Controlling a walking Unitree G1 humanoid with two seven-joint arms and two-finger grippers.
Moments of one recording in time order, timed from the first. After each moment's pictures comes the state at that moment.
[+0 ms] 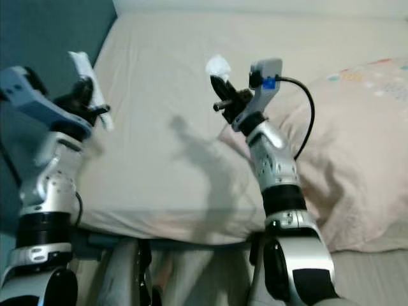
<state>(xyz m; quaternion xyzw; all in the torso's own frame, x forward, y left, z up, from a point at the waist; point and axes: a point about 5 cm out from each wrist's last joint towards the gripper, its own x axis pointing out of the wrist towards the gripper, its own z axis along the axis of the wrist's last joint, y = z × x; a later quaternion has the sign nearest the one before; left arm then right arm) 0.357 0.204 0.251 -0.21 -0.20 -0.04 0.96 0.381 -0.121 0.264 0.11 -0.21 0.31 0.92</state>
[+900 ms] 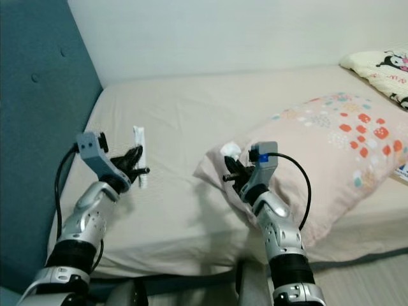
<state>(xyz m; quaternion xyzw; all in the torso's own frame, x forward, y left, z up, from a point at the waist) 0.352 0.174 0.130 -0.19 -0.03 -0.10 0.98 0.339 -0.141 0.132 0.12 0.00 0.22 0.97</state>
